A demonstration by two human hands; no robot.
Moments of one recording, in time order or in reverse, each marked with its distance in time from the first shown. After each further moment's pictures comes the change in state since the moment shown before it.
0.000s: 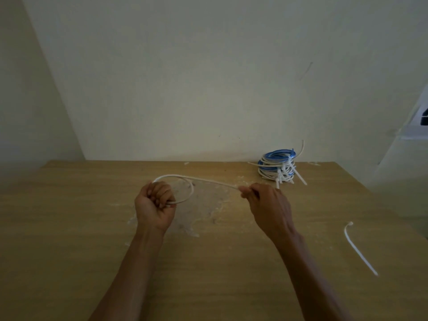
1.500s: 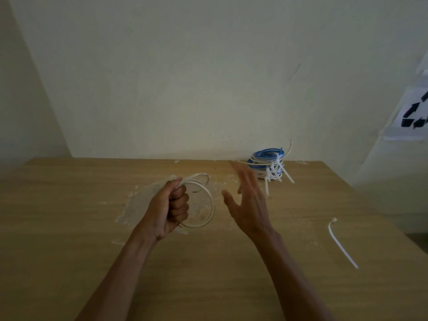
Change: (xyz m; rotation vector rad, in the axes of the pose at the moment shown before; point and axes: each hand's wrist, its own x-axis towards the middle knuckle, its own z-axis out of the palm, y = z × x) left_hand -0.019 -0.062 0.046 0.961 0.230 -0.207; right_hand 0.001 0.013 0.032 0.208 0.177 -0.266
